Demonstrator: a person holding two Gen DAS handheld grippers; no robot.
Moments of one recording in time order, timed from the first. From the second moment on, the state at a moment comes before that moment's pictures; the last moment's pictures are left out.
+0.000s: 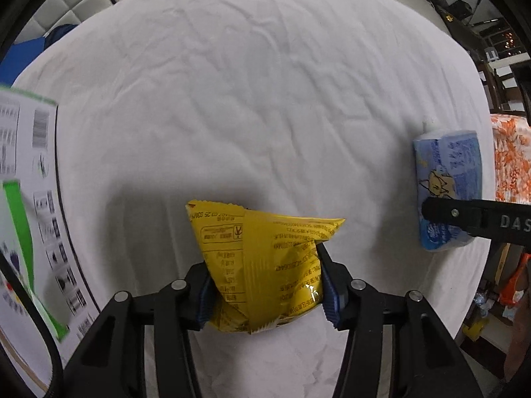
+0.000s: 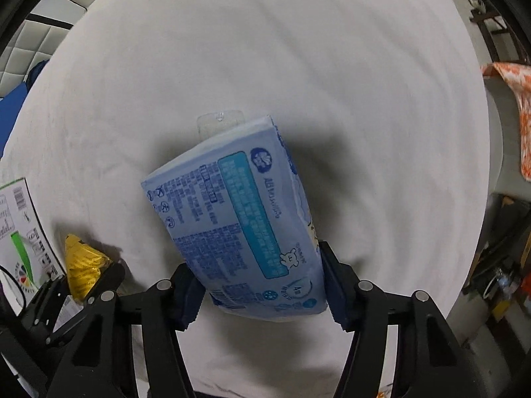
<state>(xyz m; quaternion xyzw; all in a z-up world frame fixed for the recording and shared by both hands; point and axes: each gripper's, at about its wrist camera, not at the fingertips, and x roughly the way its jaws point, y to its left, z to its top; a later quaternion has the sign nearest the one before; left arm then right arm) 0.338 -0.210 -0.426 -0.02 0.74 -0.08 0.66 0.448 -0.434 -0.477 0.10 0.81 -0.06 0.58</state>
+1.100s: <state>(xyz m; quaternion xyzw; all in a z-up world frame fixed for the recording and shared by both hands) 0.336 -0.203 -0.375 -0.01 0.71 -0.08 0.70 0.376 -0.347 -0.447 0.04 0.74 -0.07 0.66</state>
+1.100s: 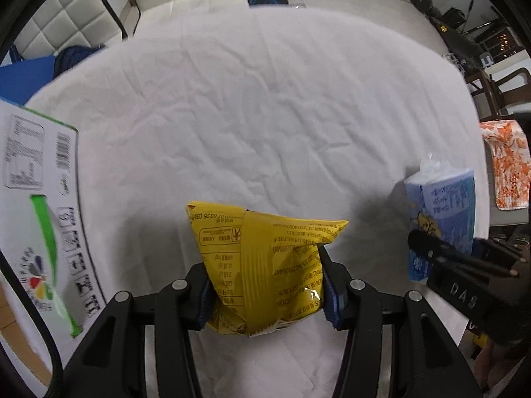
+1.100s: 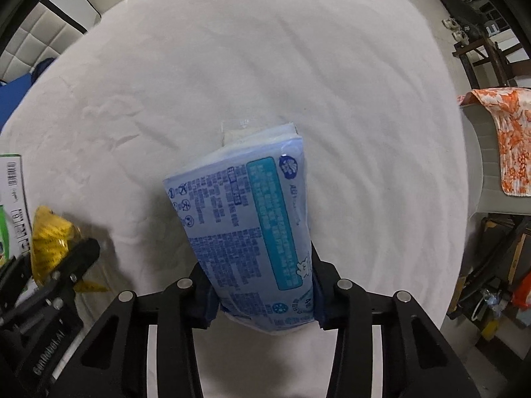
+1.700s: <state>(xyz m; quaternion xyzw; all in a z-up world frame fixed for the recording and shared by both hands) 0.304 -0.174 -0.247 -0.02 0.61 -0.12 0.78 0.297 -0.344 -0.320 0.08 0.67 -0.04 0.74</state>
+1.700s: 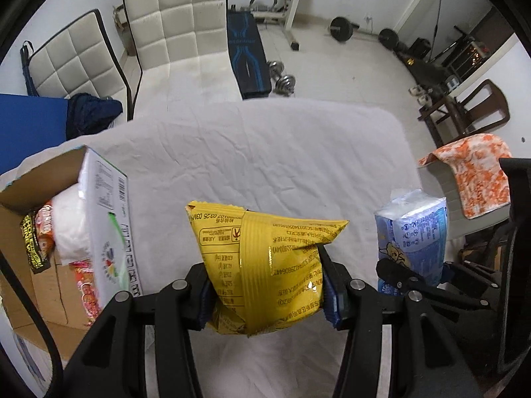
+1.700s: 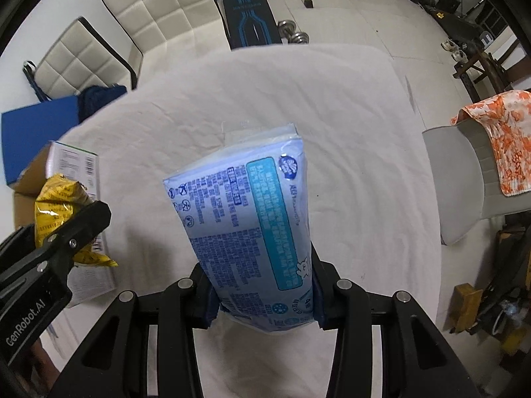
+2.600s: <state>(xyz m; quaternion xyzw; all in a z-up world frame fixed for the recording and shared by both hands) 0.249 0.035 -0.160 -0.06 0.53 -0.03 0.85 0.264 -0.150 -0.221 0.08 0.64 0.13 0.76</state>
